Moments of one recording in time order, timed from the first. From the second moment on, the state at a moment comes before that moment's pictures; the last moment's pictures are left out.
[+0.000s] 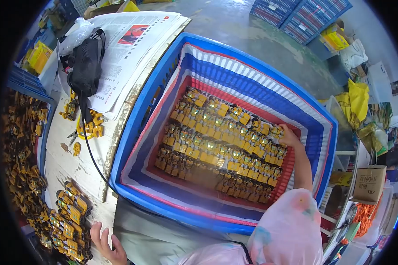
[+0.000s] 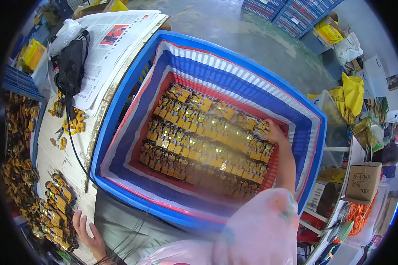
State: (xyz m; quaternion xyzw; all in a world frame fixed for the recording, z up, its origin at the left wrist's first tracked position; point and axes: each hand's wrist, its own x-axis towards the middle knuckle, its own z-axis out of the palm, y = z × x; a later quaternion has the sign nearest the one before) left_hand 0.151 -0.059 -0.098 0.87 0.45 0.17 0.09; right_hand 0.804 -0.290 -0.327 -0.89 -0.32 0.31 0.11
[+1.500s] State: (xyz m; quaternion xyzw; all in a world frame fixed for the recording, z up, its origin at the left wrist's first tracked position) left_hand 0.121 -0.024 -0.095 0.85 0.29 0.42 0.12; right_hand 0.612 0.217 -0.179 -0.77 -0.53 -0.24 0.27
